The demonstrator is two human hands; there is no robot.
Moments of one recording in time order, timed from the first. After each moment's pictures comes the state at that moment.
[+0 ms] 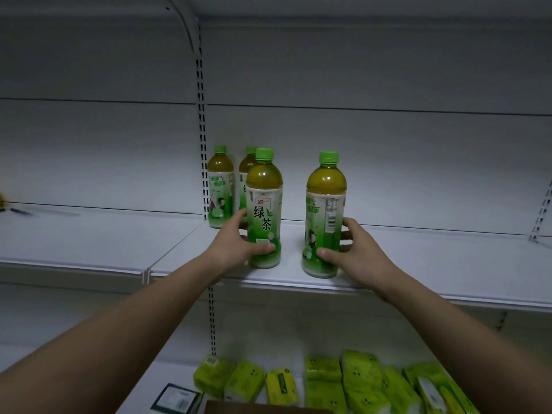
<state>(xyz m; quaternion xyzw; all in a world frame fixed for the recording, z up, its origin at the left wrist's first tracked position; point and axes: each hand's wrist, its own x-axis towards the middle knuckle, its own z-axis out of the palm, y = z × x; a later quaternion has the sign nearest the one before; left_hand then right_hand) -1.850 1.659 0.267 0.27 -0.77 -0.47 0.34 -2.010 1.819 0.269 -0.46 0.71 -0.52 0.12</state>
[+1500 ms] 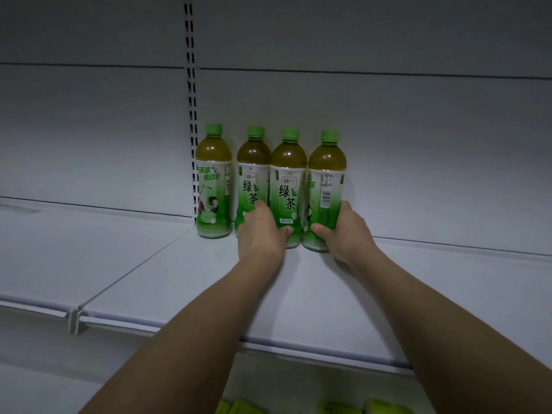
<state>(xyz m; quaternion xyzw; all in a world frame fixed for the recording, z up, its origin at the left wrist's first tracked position) -1.980 1.575 0.248 0.45 -0.77 -0.22 0.40 -2.102 1.644 0.252 -0.42 0.80 -0.42 -0.03</state>
